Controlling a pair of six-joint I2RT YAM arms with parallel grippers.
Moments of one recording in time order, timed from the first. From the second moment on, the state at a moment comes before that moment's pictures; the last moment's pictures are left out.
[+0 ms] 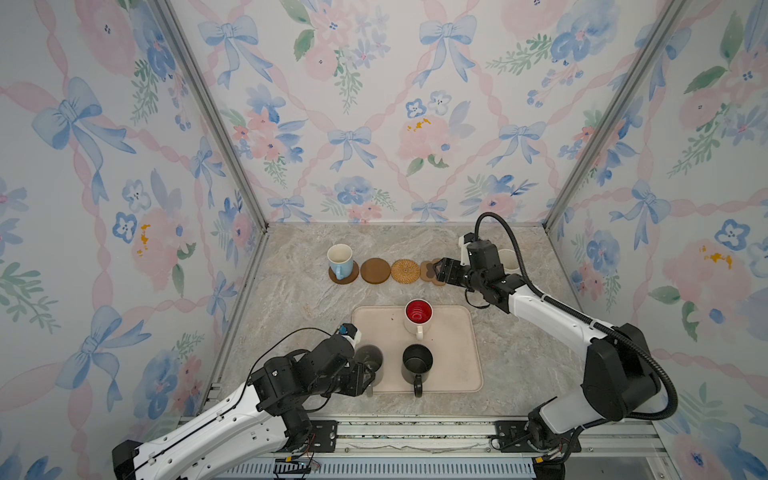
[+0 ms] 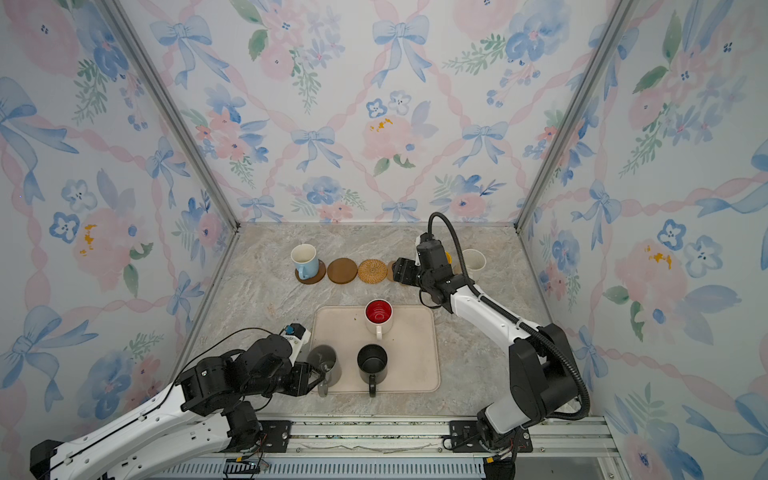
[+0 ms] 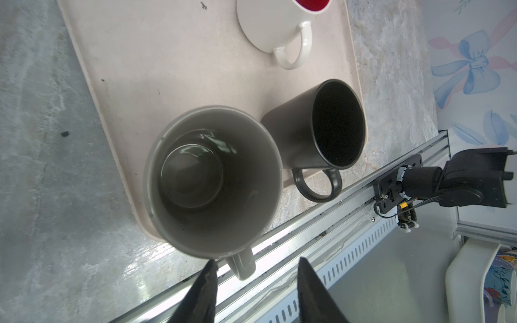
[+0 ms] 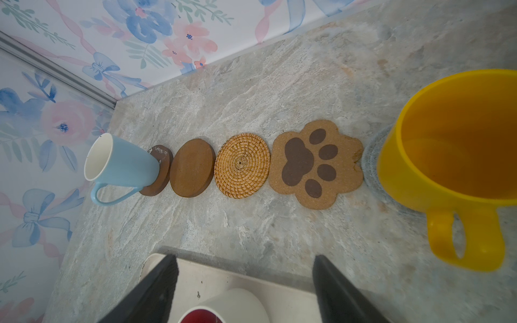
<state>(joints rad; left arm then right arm) -0.96 0.66 0.66 -0.92 0.05 -0.80 0.46 1.54 1.10 -0.18 -0.05 0.57</state>
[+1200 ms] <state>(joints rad) -0.99 0.86 0.60 -0.83 -0.09 -0.89 0.46 1.58 1.10 -0.16 -0.08 0.58</state>
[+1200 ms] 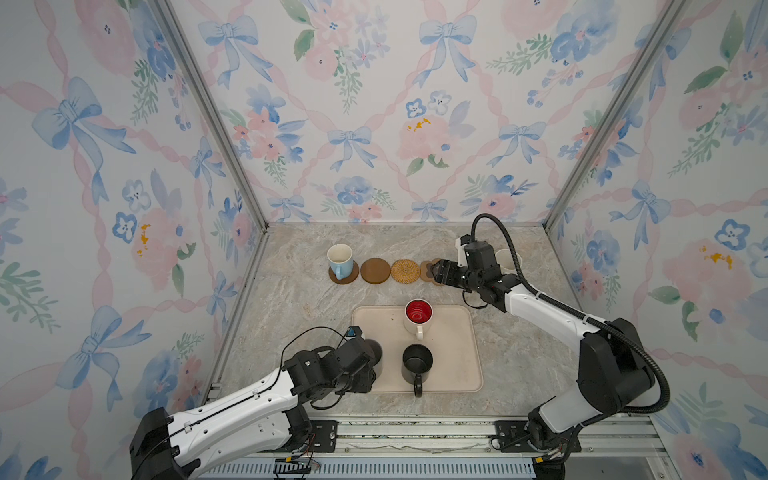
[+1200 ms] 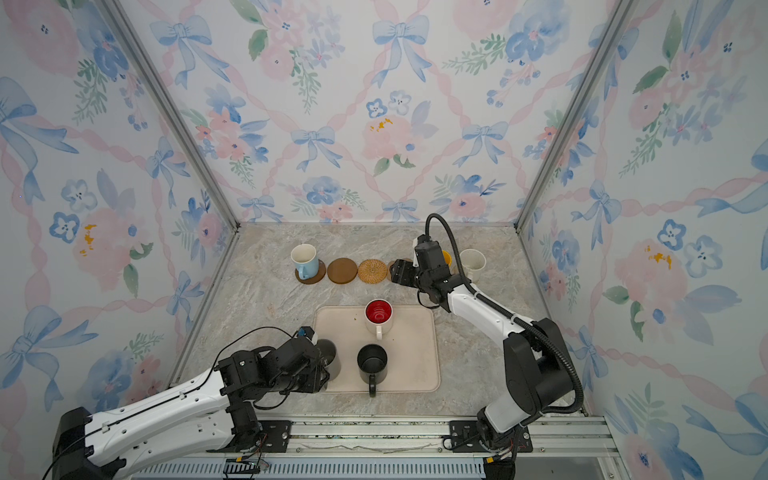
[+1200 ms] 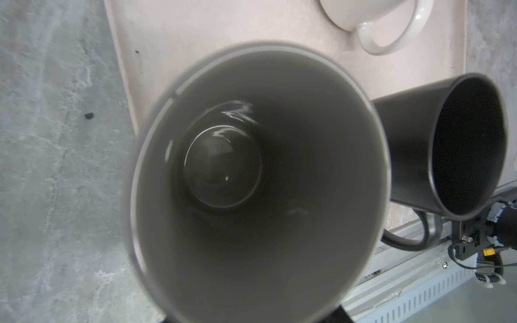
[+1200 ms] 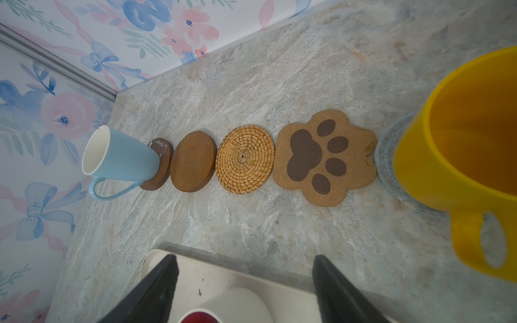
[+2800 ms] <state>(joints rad) -0.99 0.99 0.61 -0.79 -0.23 -0.88 0.44 1.61 1.10 -0.15 -0.12 0.58</state>
